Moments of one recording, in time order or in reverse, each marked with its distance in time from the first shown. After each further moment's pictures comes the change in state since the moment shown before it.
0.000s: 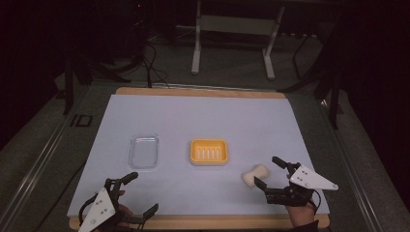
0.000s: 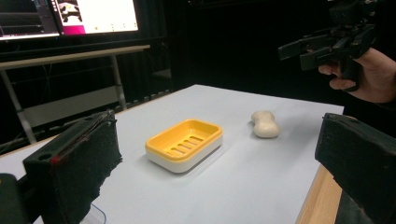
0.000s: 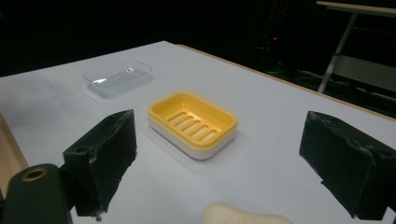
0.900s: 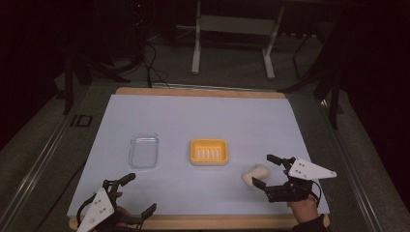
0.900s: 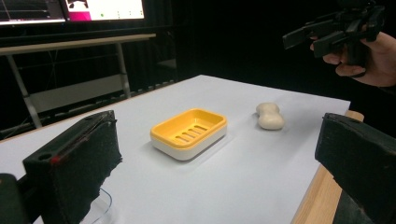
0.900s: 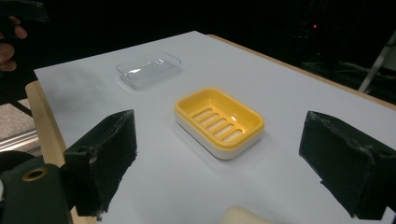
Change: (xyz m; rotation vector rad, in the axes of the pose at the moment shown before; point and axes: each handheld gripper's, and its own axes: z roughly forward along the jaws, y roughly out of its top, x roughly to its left) left arm 0.001 -0.002 -0.004 0.038 0.024 -0.026; right arm -0.010 0.018 0.006 0.063 0.150 -0.003
